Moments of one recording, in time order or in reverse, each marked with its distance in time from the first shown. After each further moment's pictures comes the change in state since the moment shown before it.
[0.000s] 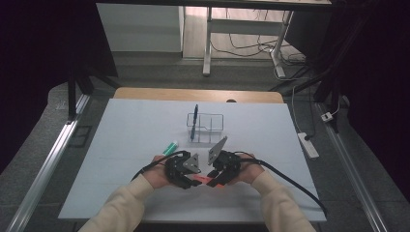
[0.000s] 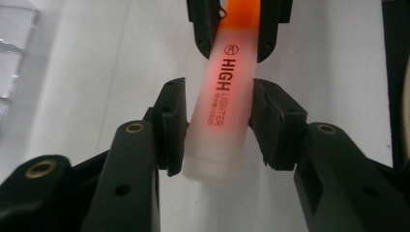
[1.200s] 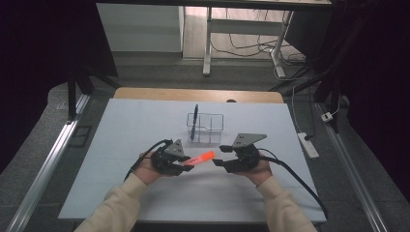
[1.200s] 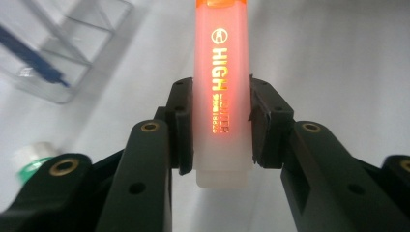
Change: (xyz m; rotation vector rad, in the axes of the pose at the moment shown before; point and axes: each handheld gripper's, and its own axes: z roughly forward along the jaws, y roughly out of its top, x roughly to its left) left arm 0.023 -0.036 -0.031 -0.208 0.135 -0.229; right arm 0.006 -0.041 -0.043 -0.548 -0.396 0.268
